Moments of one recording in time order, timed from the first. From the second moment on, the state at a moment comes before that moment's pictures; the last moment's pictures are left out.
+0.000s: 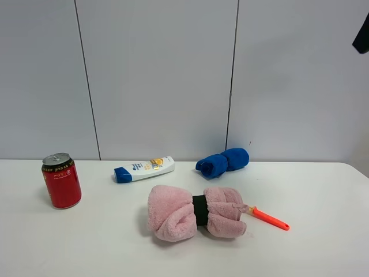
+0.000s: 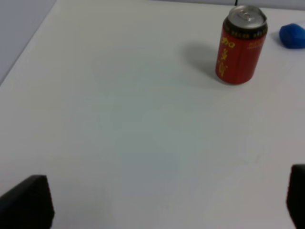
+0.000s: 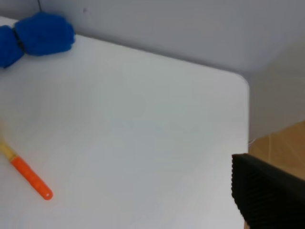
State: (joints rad) left arm 0.12 -0.01 -0.51 0.02 1.05 -0.04; right arm -0.03 1.33 -1.45 0.16 1.05 -0.49
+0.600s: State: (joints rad) left arm 0.12 -0.01 -0.51 0.02 1.05 -0.04; right arm -0.03 1.62 -1.45 0.40 1.00 -0.87
